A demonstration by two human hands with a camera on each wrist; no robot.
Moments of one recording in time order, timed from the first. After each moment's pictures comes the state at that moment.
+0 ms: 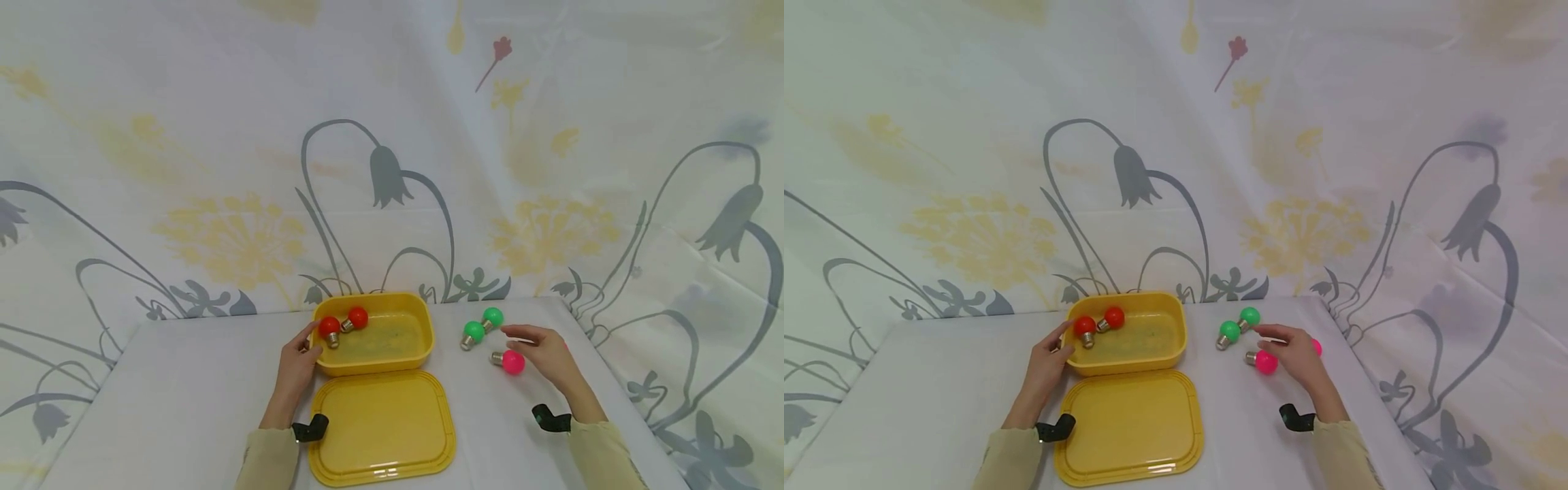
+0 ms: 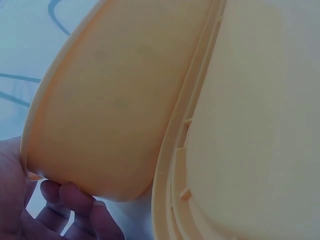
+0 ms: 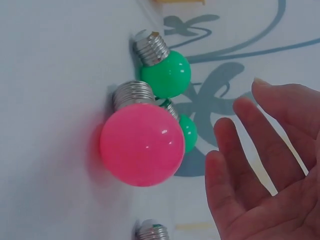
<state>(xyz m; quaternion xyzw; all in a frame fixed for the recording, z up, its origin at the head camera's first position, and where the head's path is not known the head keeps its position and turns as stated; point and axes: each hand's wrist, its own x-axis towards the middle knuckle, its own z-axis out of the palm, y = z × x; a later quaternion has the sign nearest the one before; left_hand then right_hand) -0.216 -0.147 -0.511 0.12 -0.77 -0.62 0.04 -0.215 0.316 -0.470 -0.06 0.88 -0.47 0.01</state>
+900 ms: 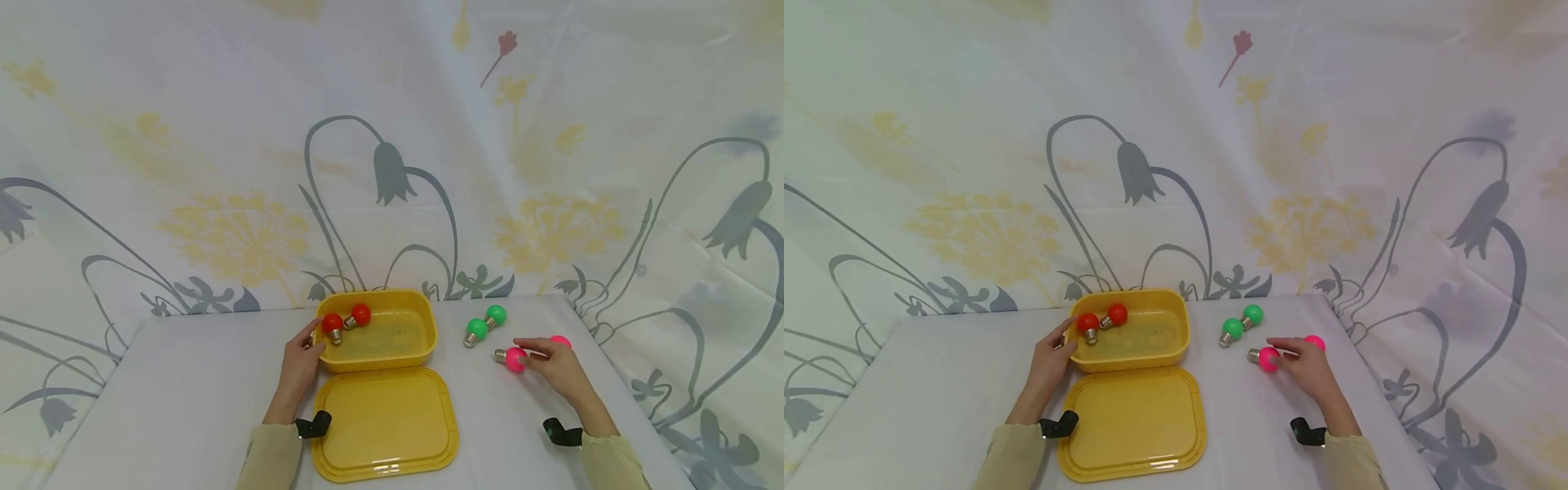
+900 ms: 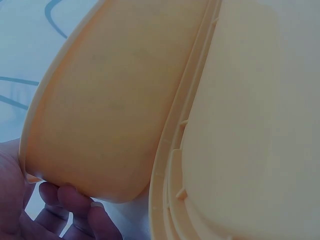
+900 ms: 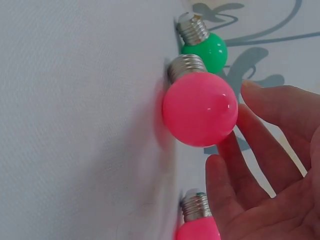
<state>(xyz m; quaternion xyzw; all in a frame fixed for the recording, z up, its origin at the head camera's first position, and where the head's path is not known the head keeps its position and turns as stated) -0.216 -0.147 -0.511 0.13 -0.76 -0.63 0.04 -0.198 0.326 -0.486 -0.04 0.90 -0.43 0.01</state>
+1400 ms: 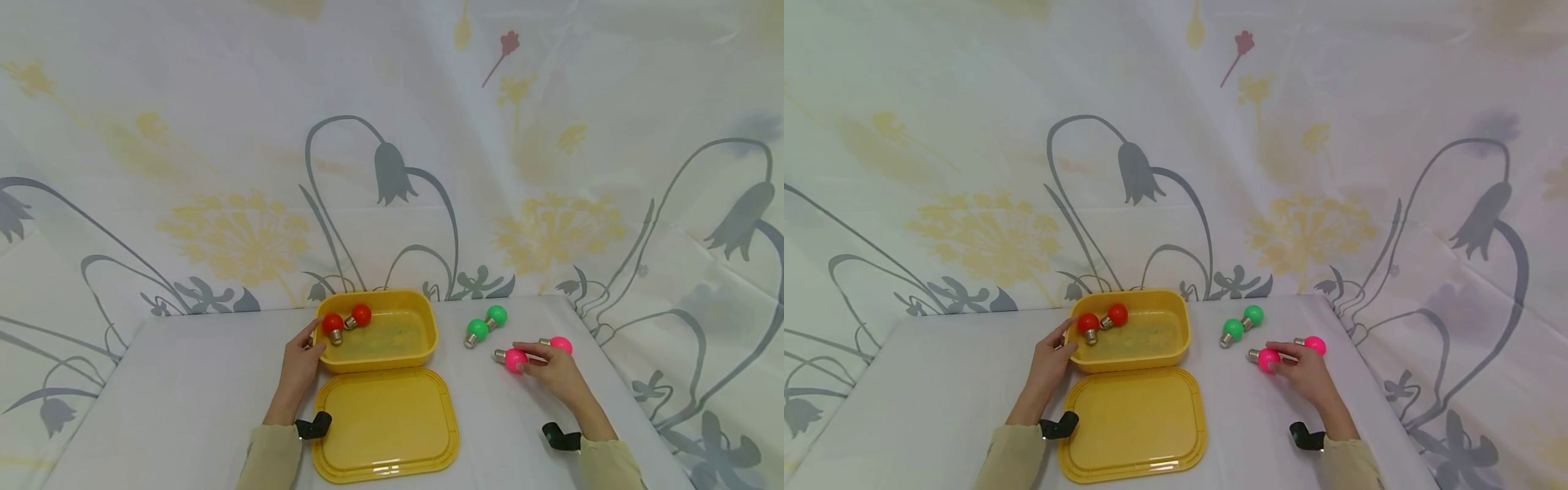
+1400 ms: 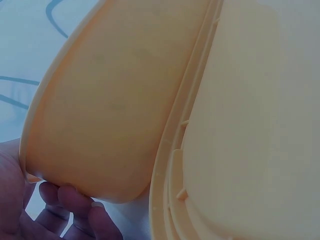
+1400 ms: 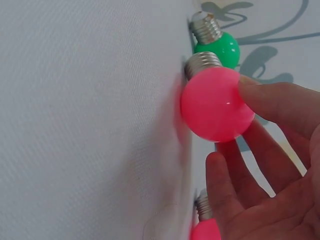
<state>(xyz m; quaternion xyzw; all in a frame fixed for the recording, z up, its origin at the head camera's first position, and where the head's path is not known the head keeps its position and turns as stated) -0.215 -0.147 -0.510 0.13 -0.76 -0.63 0.04 -0.198 0.326 -0.499 -0.04 0.89 -0.45 0.02</state>
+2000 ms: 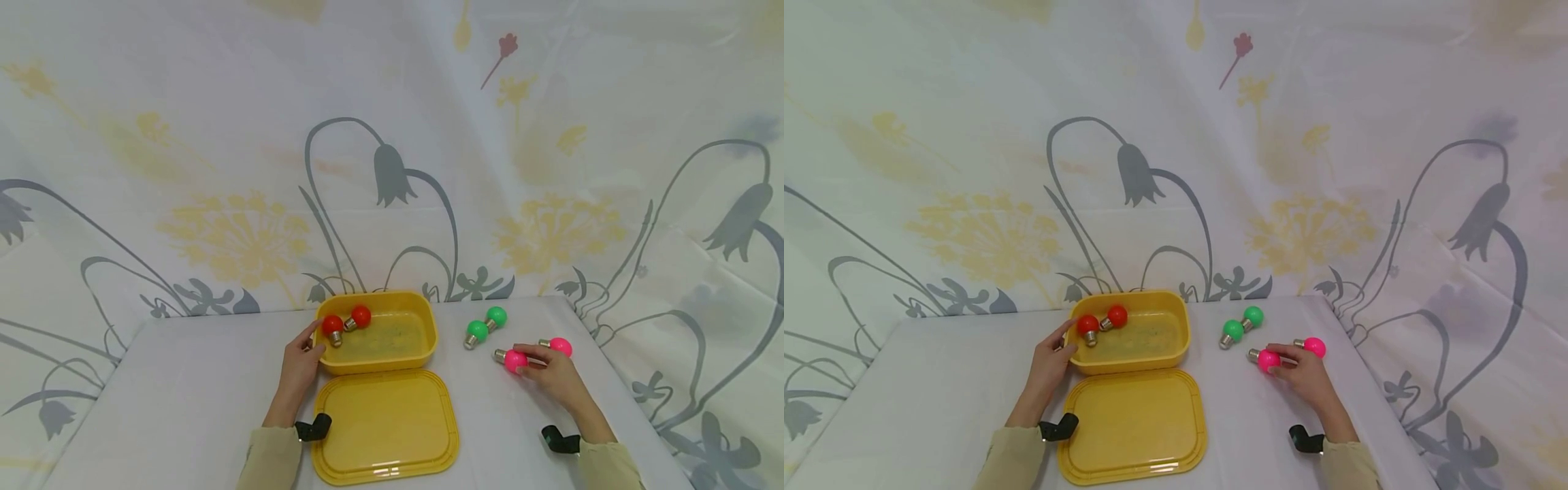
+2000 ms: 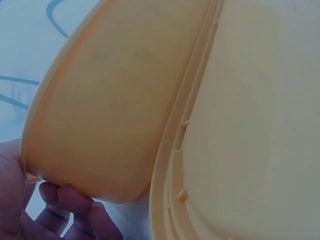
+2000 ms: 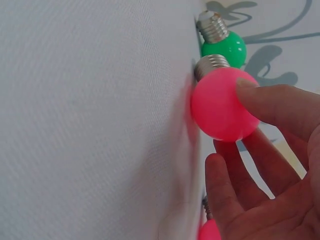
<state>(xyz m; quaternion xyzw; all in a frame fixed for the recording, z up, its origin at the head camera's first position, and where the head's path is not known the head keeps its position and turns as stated) -0.215 -0.147 -0.511 0.13 -0.76 -0.64 0.03 -0.196 0.326 -0.503 -0.04 0.89 -0.45 0.01</state>
